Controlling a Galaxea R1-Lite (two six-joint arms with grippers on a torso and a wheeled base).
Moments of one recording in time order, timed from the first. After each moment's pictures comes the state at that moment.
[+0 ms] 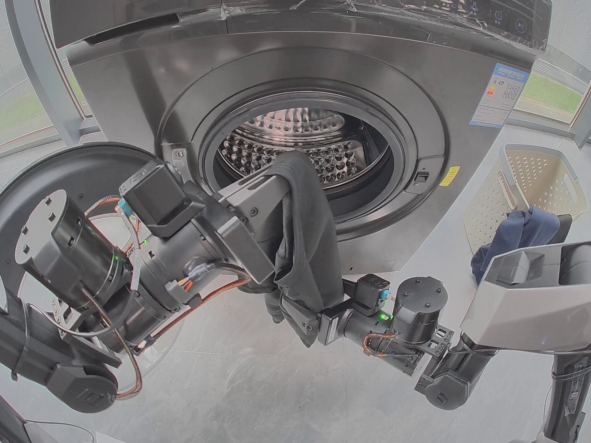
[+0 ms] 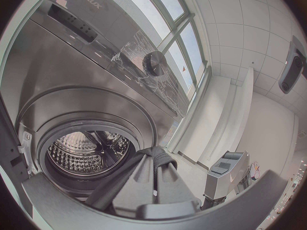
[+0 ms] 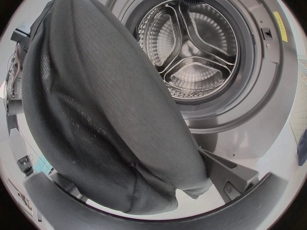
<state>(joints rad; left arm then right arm) -0.75 1.67 -0.58 -1.51 -0.14 -0.21 0.76 2.25 -0.66 -1.54 -0.03 0.21</state>
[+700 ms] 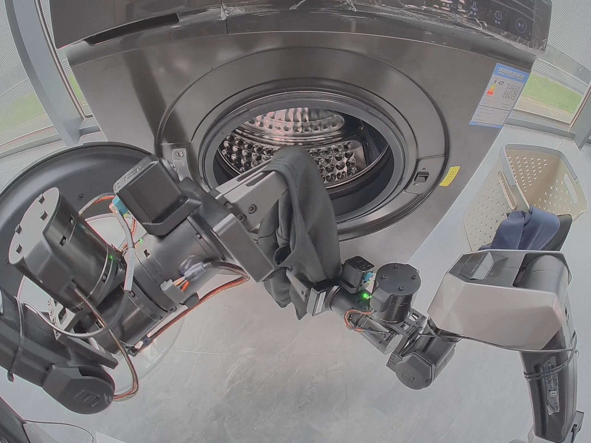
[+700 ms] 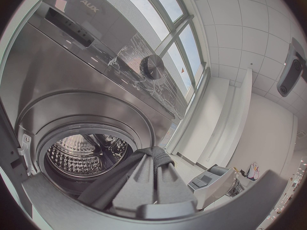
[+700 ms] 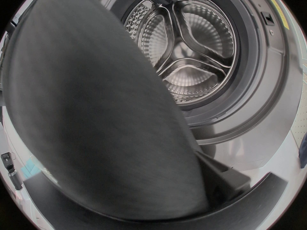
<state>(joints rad) -0.76 1.66 -0.59 -1.51 -0.14 -0.21 0.69 2.41 -0.91 -1.54 -0.06 0.18</state>
